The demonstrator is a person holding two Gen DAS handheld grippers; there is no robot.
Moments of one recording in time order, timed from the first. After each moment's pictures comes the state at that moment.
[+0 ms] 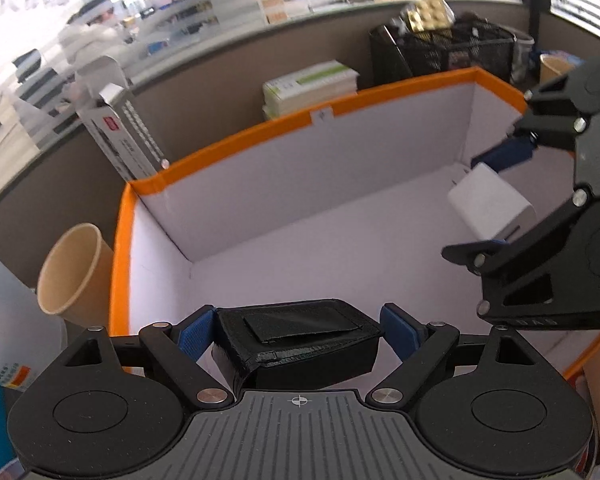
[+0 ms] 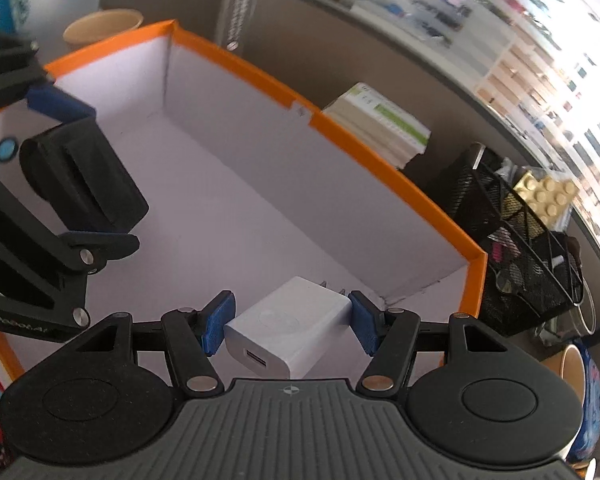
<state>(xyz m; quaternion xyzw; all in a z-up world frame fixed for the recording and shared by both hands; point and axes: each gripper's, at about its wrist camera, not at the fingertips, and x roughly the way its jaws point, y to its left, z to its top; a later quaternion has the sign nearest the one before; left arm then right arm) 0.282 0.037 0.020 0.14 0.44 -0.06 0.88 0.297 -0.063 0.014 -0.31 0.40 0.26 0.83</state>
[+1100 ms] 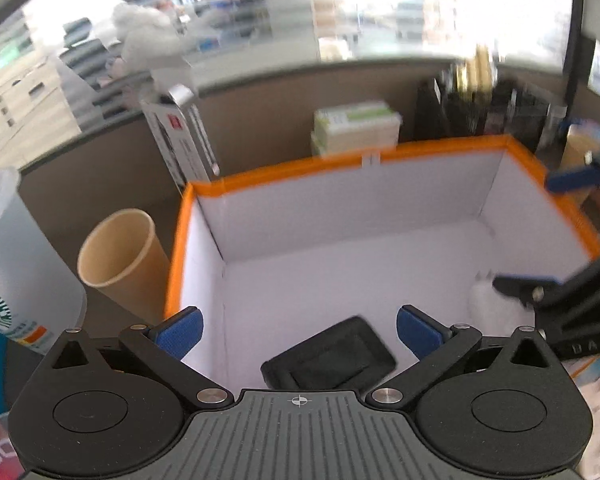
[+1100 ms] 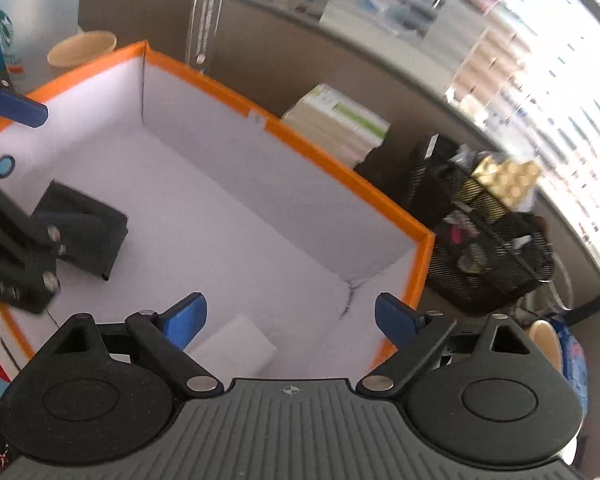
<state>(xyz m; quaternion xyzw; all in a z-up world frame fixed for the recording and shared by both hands) 0.266 0.058 0.058 0.05 0.41 -0.01 0.91 0.287 -0.097 0.051 -0.27 0.38 0.23 0.85</state>
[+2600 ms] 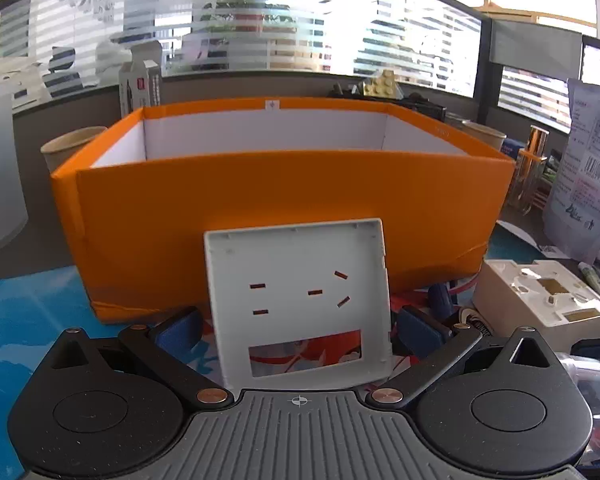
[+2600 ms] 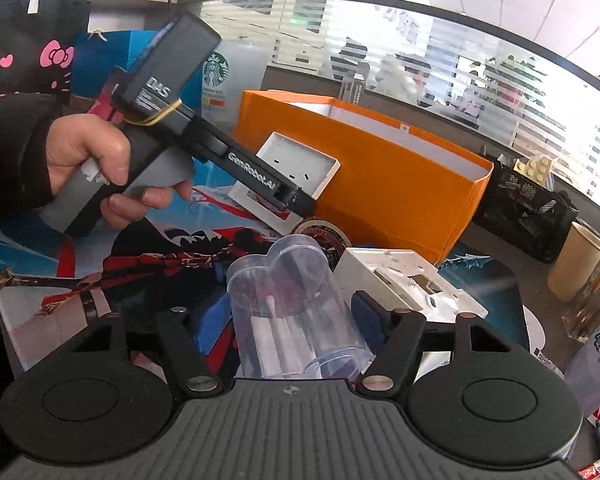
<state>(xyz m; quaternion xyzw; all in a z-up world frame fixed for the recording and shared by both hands) 0.139 0.032 -0.041 0.00 0.29 -0.09 0.95 0.030 -0.193 -0.036 -0.19 0.20 0.38 0.88</state>
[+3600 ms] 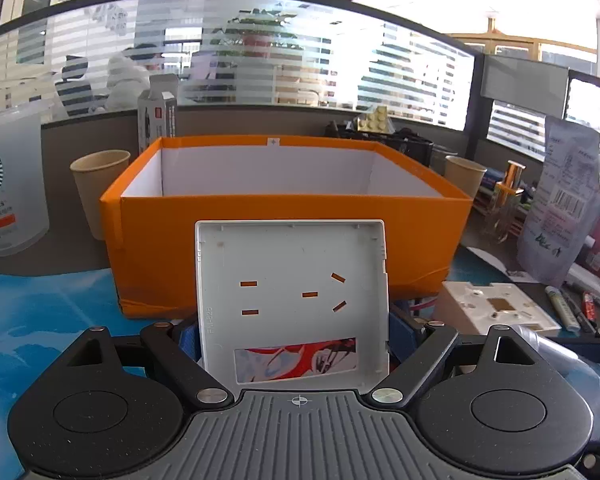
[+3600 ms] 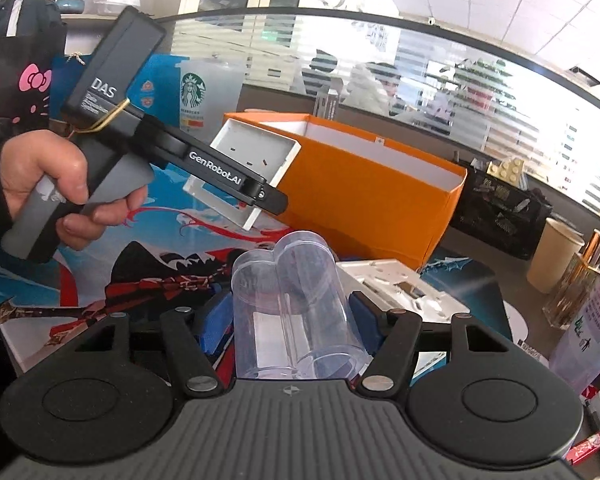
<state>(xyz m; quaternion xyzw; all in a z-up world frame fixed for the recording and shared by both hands) 0.096 0.035 -0.007 -0.02 0.26 -0.09 0.96 0.012 -0.194 -0.023 -0.16 0.18 0.34 0.91</state>
